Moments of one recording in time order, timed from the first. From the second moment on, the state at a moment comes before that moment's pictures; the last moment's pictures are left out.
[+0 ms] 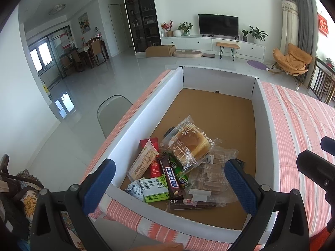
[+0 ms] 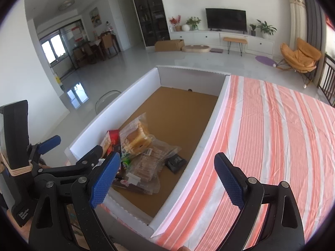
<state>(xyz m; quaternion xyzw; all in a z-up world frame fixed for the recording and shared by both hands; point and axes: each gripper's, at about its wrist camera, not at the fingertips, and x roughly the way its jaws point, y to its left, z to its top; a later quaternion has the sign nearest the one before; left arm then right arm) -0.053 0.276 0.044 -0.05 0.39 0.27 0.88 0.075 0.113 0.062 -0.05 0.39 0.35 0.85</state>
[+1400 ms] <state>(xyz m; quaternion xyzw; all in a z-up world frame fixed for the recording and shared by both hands) -0.051 0.292 0.033 -0.07 0.40 0.28 0.87 0.068 0.140 0.055 -0.07 0.40 0.37 0.83</state>
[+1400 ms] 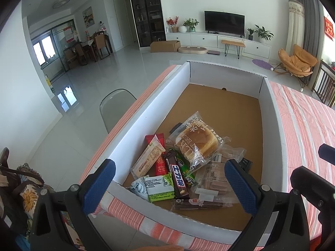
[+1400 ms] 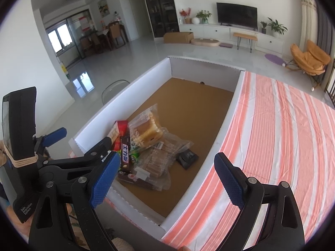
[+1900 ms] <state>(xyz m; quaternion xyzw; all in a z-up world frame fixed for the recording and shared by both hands) -0.052 0.297 0.038 -0.07 0.39 0.28 0.87 0.069 0.143 0.055 -0.08 0.40 0.37 0.83</state>
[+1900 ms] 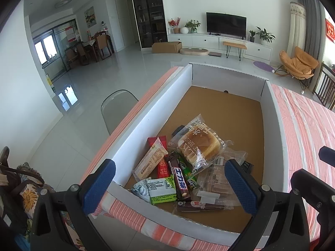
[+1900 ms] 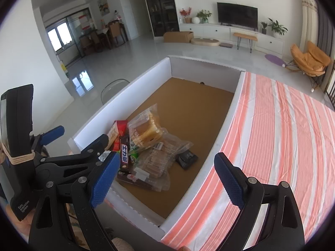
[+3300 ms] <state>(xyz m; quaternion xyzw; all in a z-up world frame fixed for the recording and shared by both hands) -0.051 0.296 0.046 -0.07 0.39 0.28 0.87 0.066 0.145 0.058 -0.08 0.40 0.37 0.83</state>
